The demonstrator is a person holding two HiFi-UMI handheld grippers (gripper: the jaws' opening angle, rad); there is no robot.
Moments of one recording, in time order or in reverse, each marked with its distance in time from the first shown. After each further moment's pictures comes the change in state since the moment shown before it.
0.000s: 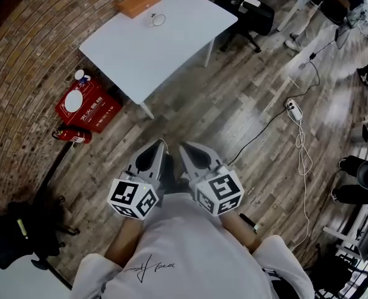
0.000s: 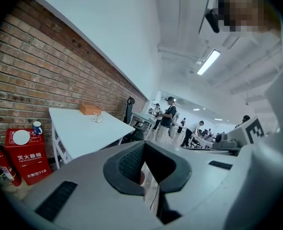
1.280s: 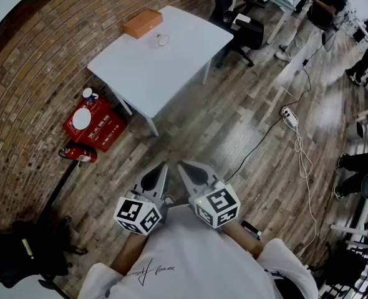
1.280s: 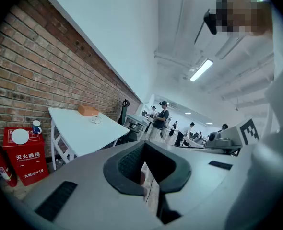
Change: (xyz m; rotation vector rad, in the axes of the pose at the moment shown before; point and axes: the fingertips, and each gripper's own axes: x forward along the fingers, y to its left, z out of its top) left arm -0.082 0.016 0.000 -0.022 -0.014 -0.104; right arm 0.004 0.090 -0.012 -0.044 0.001 -0.011
